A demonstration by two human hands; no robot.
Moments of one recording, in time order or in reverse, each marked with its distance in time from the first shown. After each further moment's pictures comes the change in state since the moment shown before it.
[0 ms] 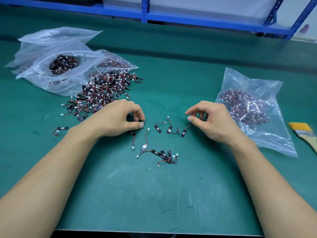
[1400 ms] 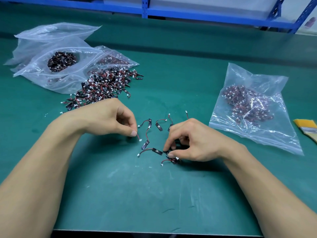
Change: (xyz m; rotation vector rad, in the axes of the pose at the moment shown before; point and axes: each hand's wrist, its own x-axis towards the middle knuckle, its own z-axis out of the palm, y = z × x) left_hand -0.019 0.018 -0.033 -0.315 -0.348 -0.136; right_hand -0.015 -0.047 0.018 0.146 -0.561 -0.201
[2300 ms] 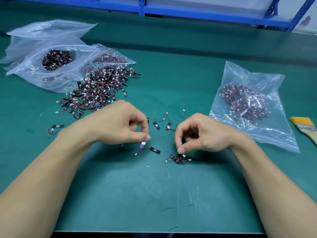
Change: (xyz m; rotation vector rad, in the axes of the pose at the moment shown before) left_hand 0.002 0.026 0.024 0.182 0.124 0.131; right_hand -0.011 0.012 -0.022 0.368 -0.146 0.093
